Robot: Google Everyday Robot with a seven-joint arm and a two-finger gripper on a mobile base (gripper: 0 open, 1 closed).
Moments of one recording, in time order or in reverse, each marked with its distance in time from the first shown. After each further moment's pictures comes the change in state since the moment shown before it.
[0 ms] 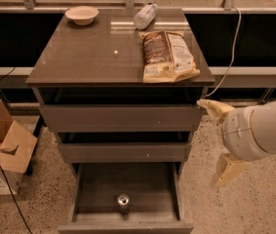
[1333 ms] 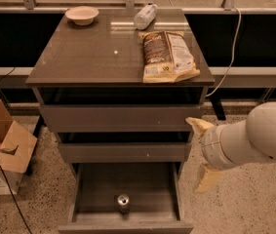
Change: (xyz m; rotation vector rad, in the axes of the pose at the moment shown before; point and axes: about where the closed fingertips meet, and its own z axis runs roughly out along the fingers) arm 0.023 0.019 0.088 -0.044 0.021 0.080
